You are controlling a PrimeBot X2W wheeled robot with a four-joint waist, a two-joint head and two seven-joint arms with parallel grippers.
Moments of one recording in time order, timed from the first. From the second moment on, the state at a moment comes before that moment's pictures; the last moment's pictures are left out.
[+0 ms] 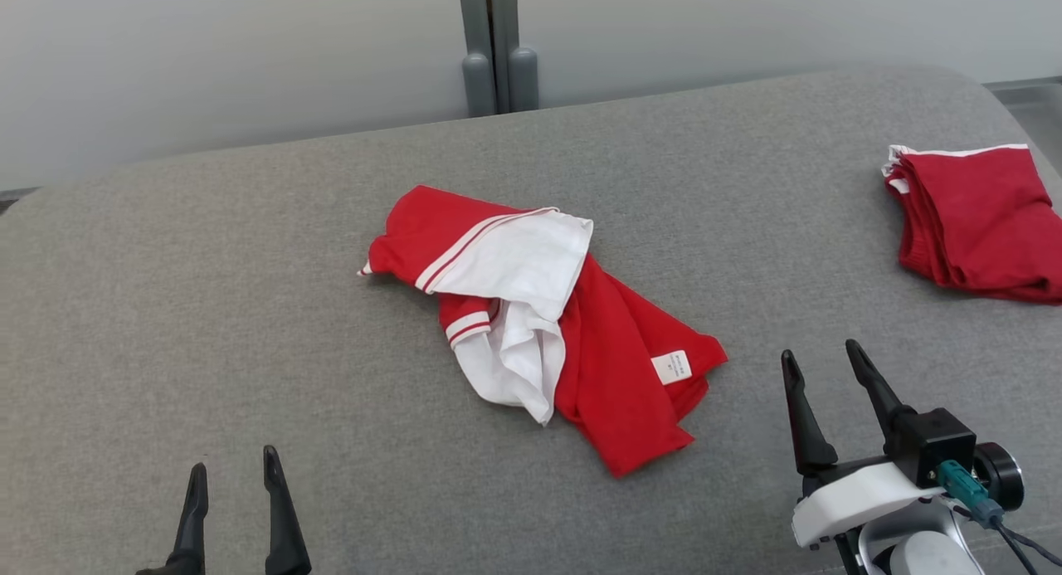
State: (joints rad) left arm 0.22 0.08 -0.09 -0.03 -0.28 0.16 -0.26; right arm -0.03 -0.05 0.00 0.21 0.04 0.13 -0.26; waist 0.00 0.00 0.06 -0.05
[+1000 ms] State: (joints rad) left arm 0.17 0.05 -0.20 0.02 -0.29 0.08 -0.26; right arm -0.43 -0.13 0.38 0.43 -0.05 0.13 -0.07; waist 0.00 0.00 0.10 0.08
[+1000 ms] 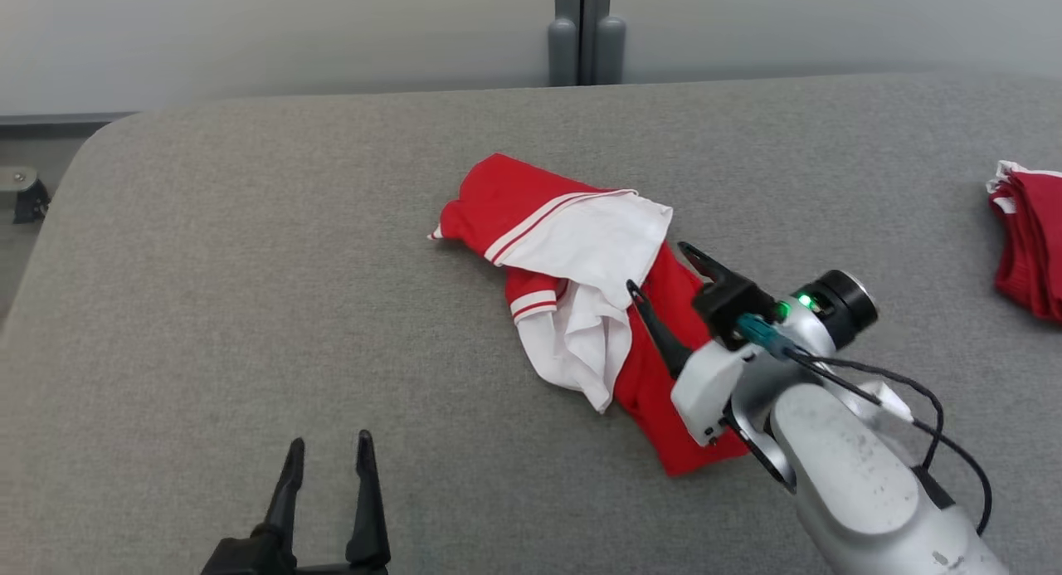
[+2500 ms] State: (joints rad) left arm 0.14 0.05 -0.30 0.03 -0.37 0.13 -0.26; right arm -0.80 -0.16 0.47 0.39 0.80 0.13 0.56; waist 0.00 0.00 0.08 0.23
